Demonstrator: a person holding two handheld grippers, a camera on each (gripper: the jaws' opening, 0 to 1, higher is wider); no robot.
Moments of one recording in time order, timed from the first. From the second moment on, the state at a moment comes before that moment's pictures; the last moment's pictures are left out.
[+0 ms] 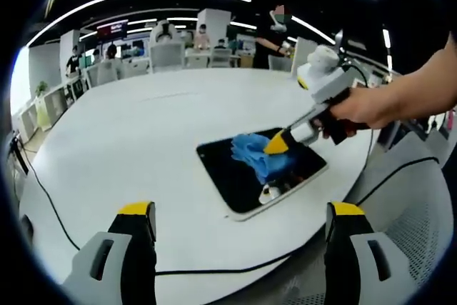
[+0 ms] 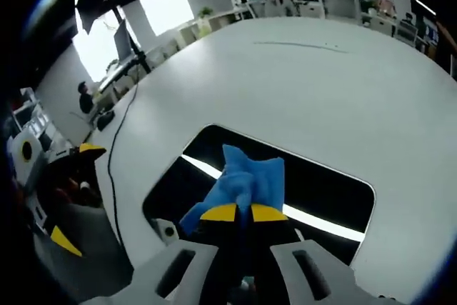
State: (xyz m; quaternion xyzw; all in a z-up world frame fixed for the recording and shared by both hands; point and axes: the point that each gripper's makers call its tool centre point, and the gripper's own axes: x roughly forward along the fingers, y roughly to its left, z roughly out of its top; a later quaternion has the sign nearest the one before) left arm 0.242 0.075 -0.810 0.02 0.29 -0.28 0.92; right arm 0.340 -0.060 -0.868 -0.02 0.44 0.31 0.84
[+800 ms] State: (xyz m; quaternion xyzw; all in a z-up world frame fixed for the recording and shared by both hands) left arm 0.245 0.075 -0.811 0.01 0.29 -0.28 0.92; right arm 0.339 -0.150 -0.869 -0.02 0.47 0.24 0.85
